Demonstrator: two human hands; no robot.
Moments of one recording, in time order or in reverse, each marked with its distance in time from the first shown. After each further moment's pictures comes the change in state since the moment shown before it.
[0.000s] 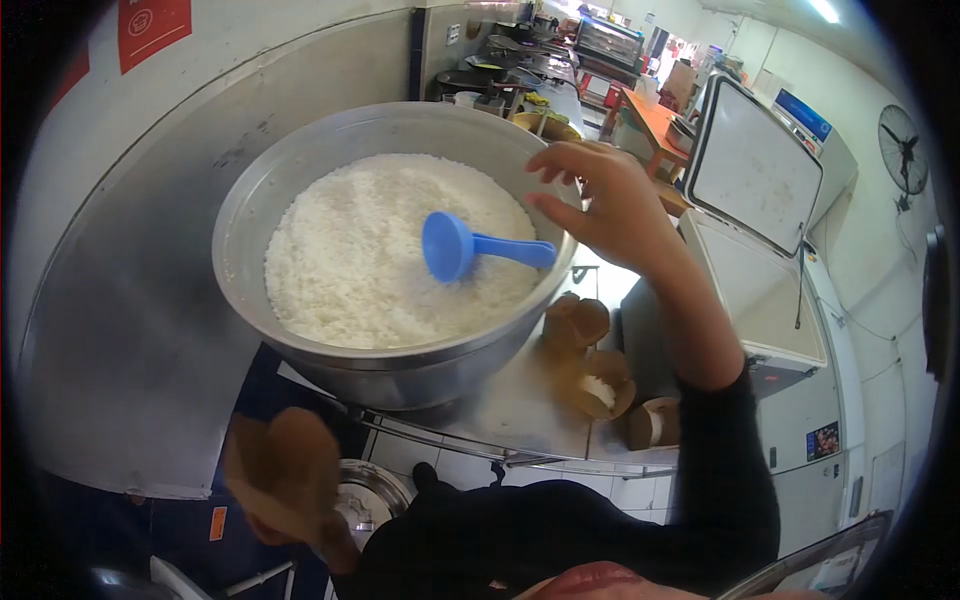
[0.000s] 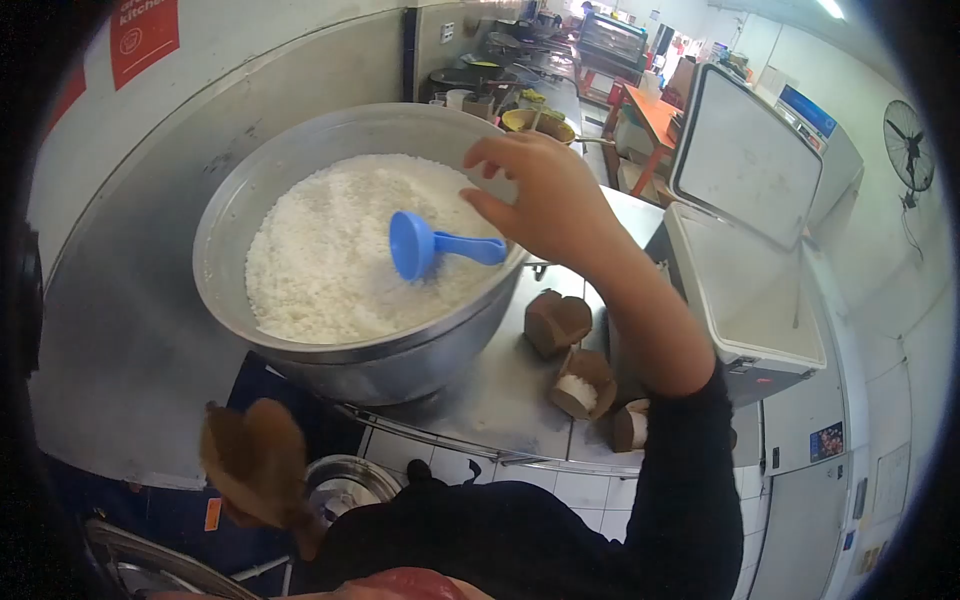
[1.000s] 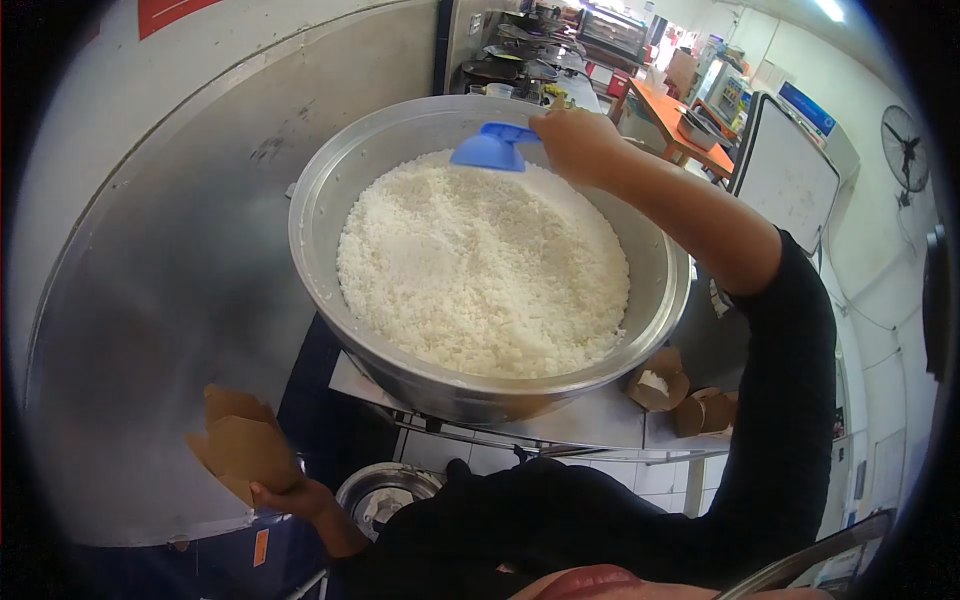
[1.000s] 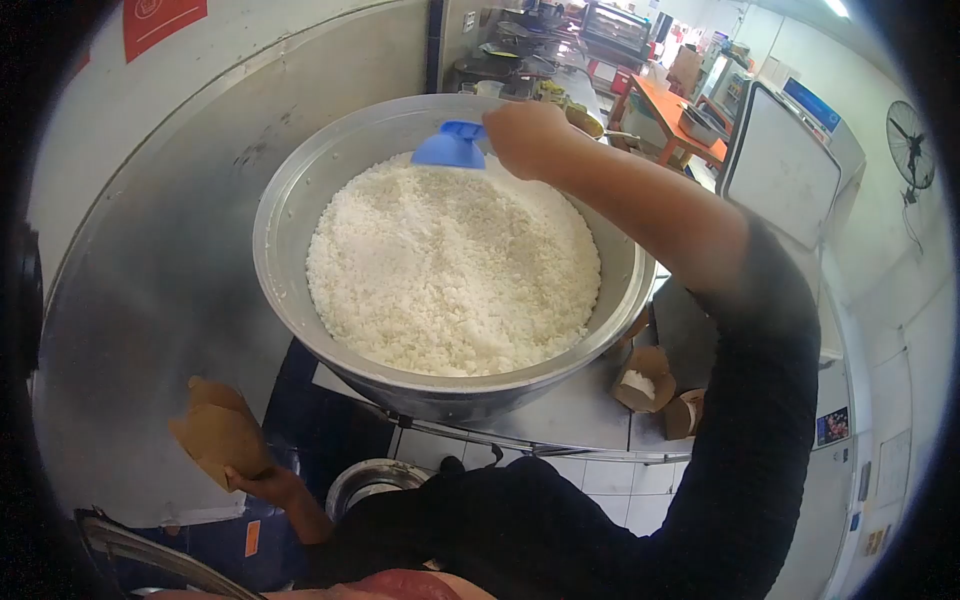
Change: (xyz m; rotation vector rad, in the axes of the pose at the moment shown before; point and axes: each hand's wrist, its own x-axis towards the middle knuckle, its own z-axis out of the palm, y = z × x) left_hand 0.012 -0.172 0.003 -0.287 0.424 -0.944; right_hand 0.148 -0.003 0.117 -0.653 -0.475 0.113
